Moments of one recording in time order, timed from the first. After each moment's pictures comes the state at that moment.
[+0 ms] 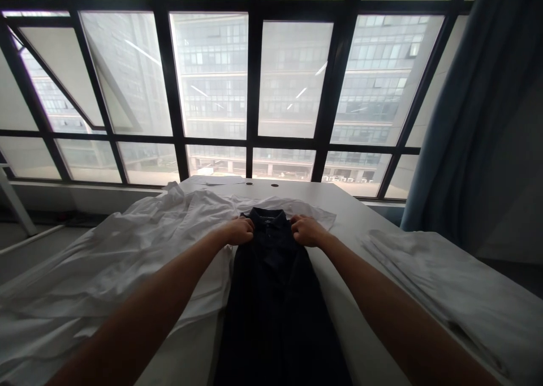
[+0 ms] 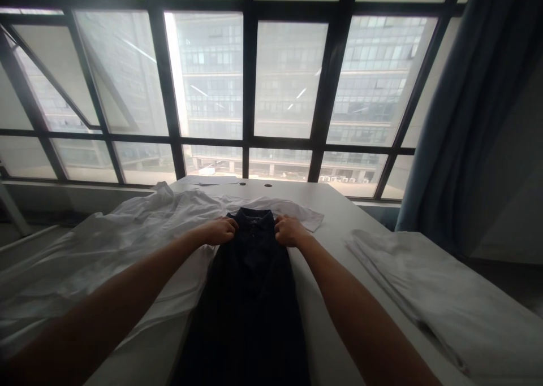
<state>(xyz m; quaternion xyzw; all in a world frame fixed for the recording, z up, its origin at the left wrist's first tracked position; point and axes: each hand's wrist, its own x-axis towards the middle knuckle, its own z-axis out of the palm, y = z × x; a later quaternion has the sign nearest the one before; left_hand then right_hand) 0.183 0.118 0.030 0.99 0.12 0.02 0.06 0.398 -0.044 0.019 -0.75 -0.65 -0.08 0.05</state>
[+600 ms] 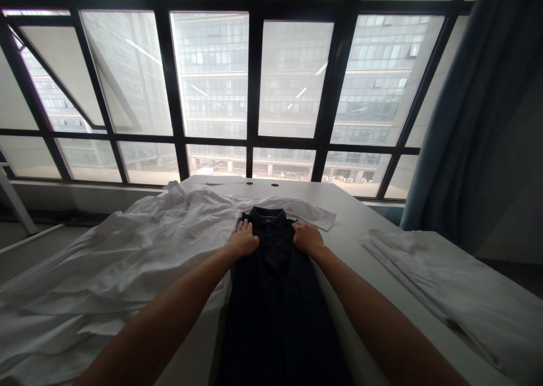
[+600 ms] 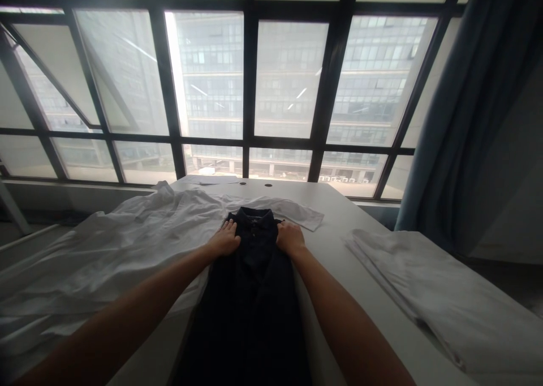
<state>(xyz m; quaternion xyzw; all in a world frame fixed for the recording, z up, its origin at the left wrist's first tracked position) 0.203 0.093 -0.023 0.93 0.35 0.07 0.10 0.387 -0.041 -0.018 -0.84 -0.52 -0.13 0.06</state>
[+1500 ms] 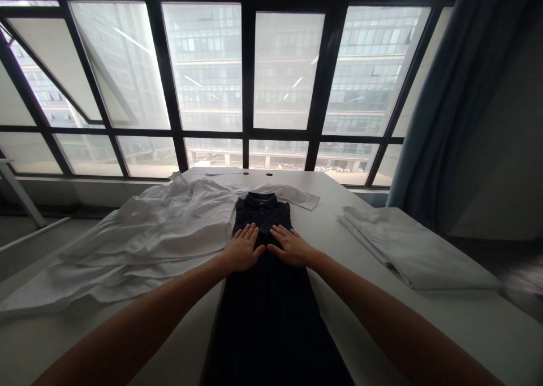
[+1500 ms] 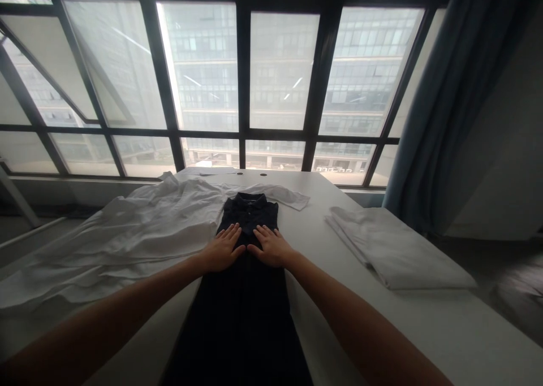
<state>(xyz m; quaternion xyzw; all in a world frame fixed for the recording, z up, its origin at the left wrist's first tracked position) 0.123 -0.013 -0.037 0.97 0.20 0.10 0.02 0.284 -0.143 -0.014 -0.76 -0.64 0.06 0.08</state>
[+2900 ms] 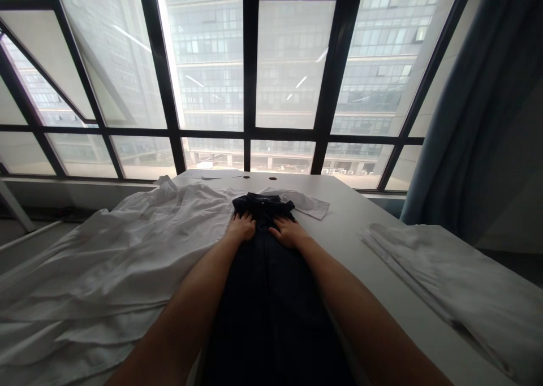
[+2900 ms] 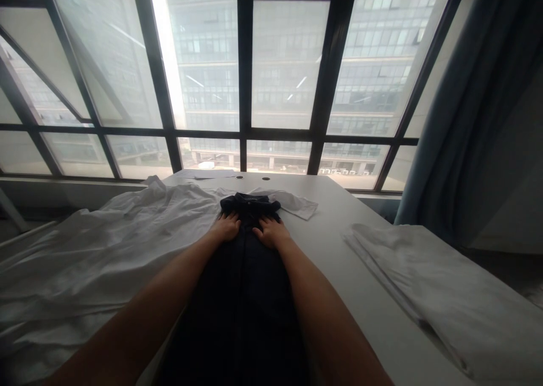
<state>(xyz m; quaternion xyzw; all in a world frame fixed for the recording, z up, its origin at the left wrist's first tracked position) 0.252 0.143 -0.047 0.94 0.33 0.09 0.04 0.390 -0.003 -0.031 -0.80 -0.60 0.00 0.07</state>
